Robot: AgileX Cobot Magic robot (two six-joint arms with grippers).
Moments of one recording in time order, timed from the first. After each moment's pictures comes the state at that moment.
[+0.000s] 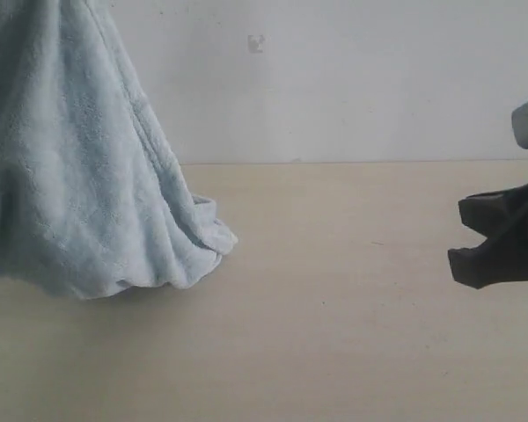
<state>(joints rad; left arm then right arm) -0.10 1.35 -1.49 -0.68 0.87 0.68 0.42 0.93 -0.55 -0.21 0.19 0.14</state>
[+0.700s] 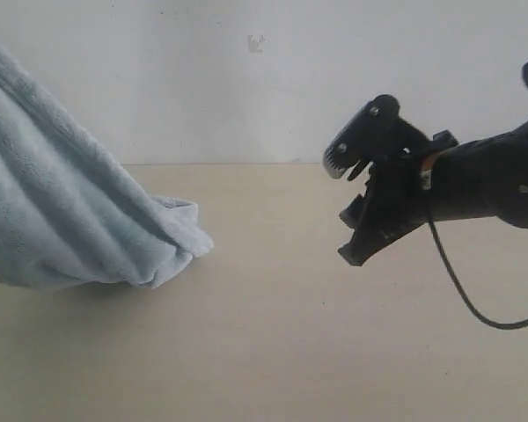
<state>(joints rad) -0.10 1.17 -1.52 0.00 0.97 0.25 0.42 1.63 -0.92 -0.22 0.07 -0.32</state>
